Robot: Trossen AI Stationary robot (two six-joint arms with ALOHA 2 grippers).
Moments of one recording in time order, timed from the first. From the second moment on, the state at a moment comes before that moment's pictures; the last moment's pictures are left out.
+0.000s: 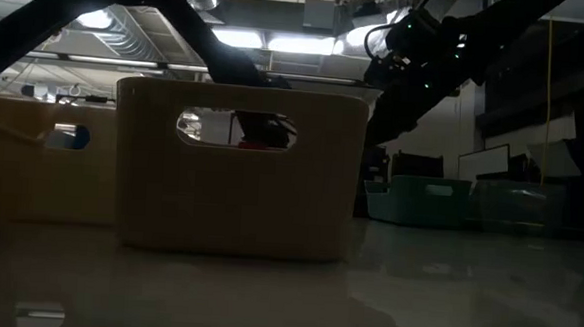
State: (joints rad) left arm 0.64 2.13 1.55 -0.35 -0.13 -0.45; right arm -0.39 1.44 0.83 -0.08 -0.14 -0.19
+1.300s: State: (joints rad) left arm 0.64 2.19 1.56 -0.47 -0.34 -0.49; right arm -0.39 1.44 0.83 -0.08 -0.14 -0.19
